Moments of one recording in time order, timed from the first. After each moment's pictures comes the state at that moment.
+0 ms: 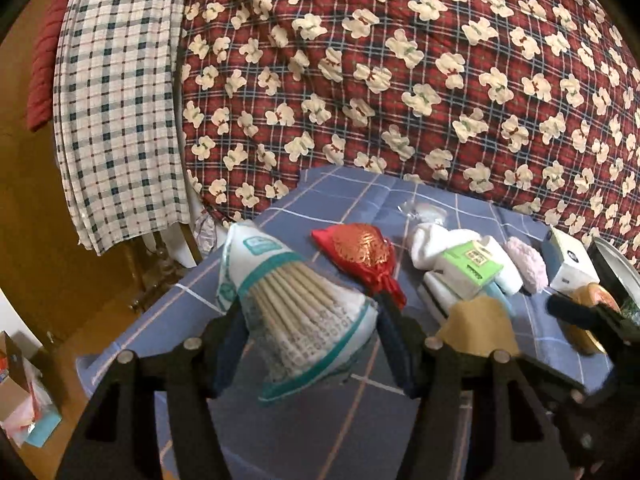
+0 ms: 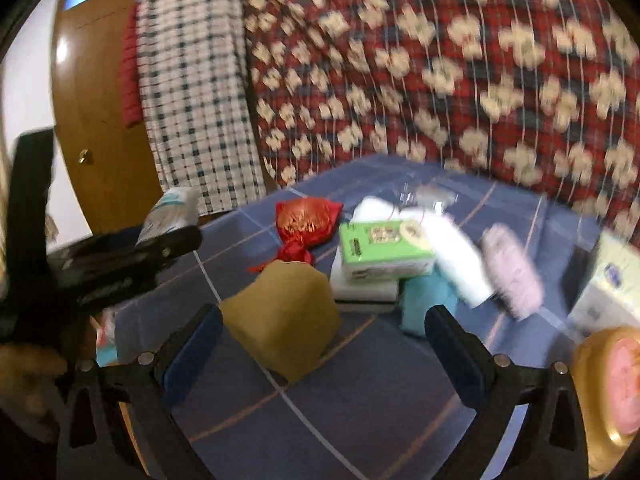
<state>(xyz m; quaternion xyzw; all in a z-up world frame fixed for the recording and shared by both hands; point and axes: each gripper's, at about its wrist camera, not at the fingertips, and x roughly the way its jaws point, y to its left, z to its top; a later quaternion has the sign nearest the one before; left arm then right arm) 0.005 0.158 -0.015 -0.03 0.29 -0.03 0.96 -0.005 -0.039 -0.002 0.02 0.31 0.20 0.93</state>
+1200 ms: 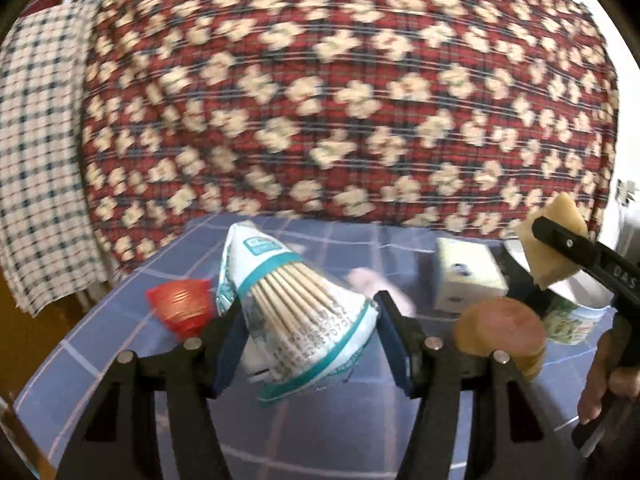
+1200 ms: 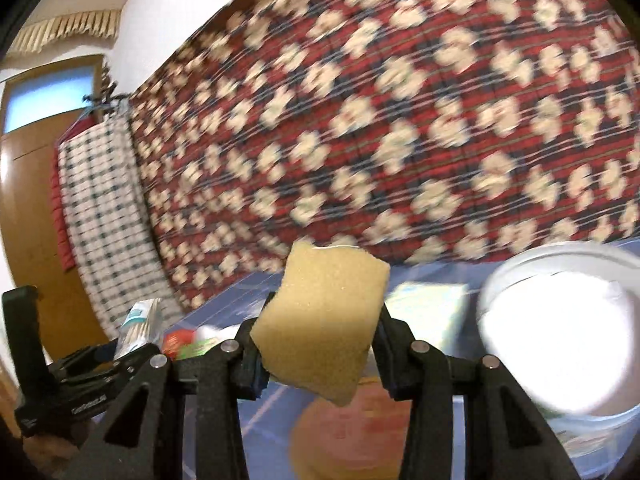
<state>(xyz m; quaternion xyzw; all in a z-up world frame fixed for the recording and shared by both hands) -0.017 0.020 0.016 0.01 0.22 -0.16 0.96 -0.075 -0.241 0.043 0.13 0.12 0.02 0.98</state>
